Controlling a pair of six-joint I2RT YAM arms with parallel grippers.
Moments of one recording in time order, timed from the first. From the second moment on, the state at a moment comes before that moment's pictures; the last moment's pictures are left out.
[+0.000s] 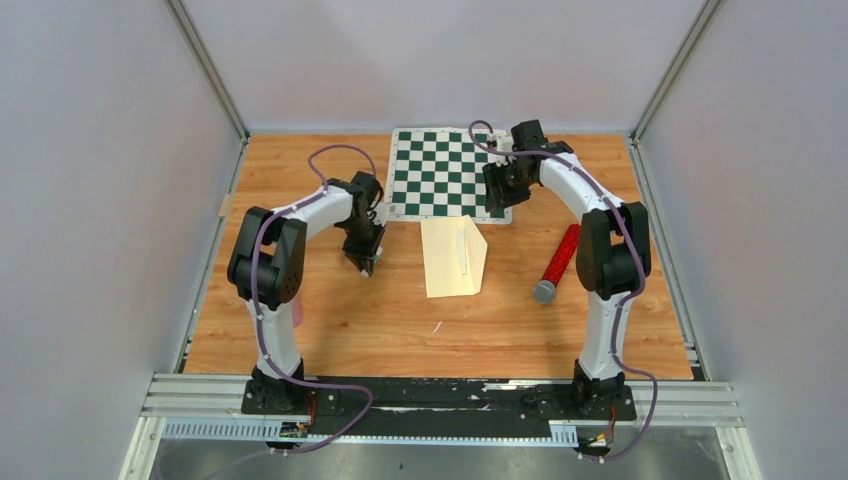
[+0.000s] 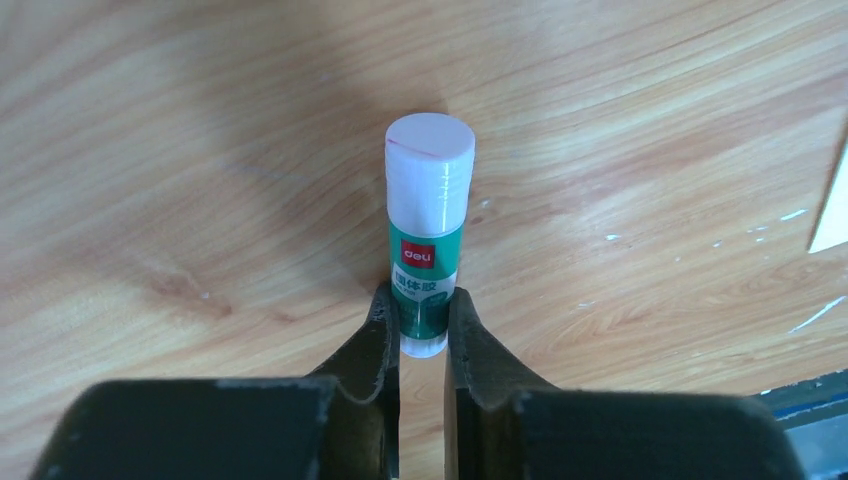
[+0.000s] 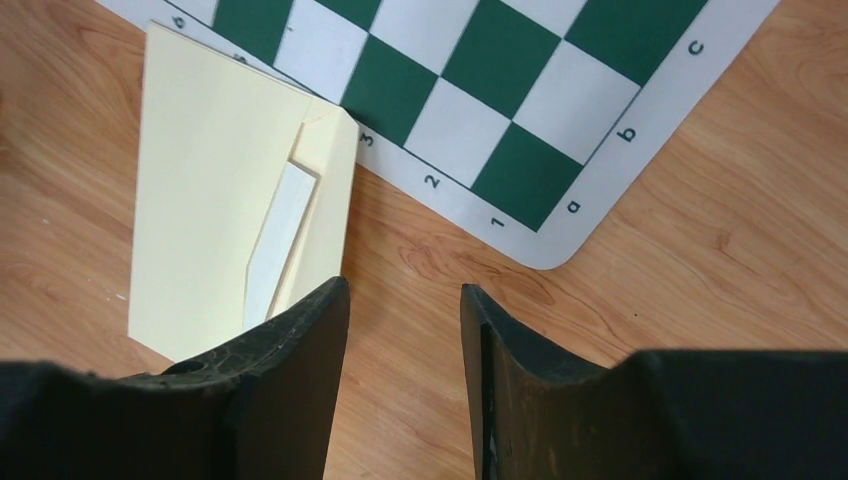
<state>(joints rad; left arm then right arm) -0.37 1.95 1.34 -0.89 0.15 -0.02 0.24 2.05 1.71 -0.76 -0.31 -0.08</state>
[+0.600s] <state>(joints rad) -0.37 1.94 1.77 -0.79 0.54 0.46 0.26 2.03 2.02 -0.74 -0.82 -0.22</state>
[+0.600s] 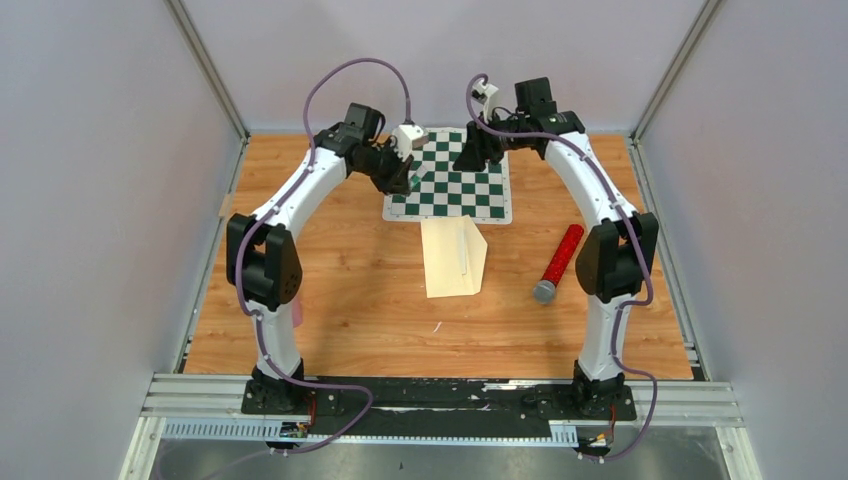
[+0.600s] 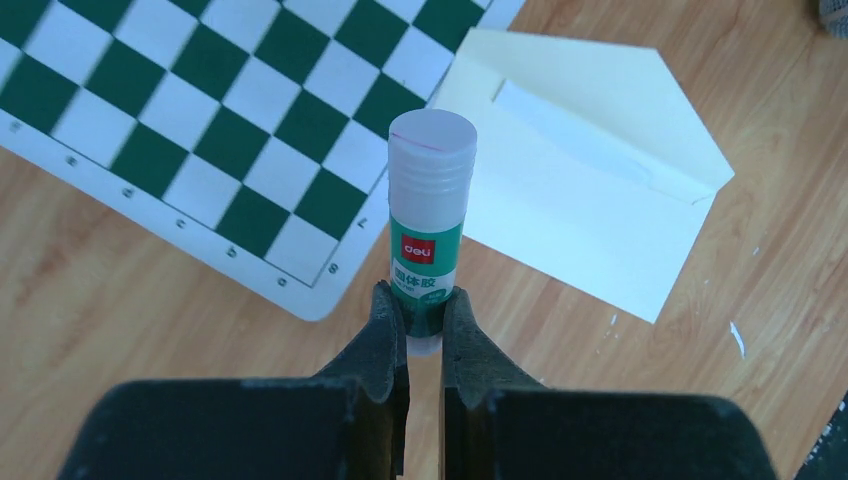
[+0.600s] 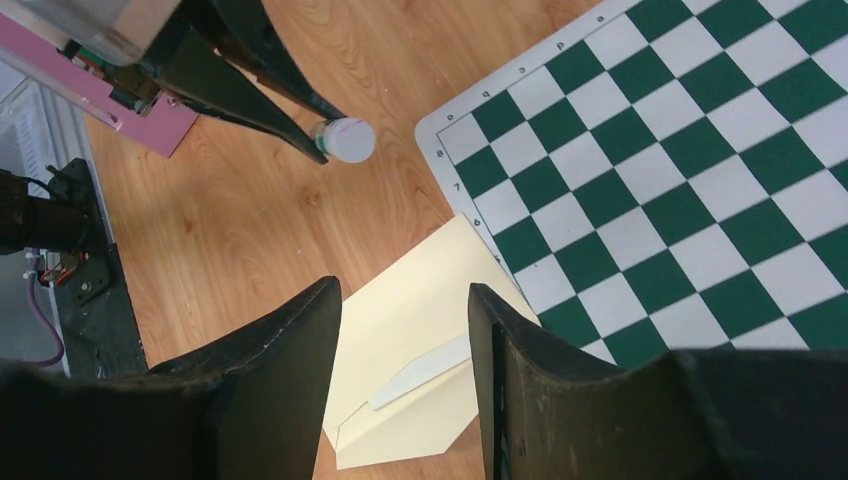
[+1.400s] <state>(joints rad) -0.43 1.90 1.74 -0.68 0.52 0.58 0.31 2.12 2.06 -0.69 -0.93 -0.04</state>
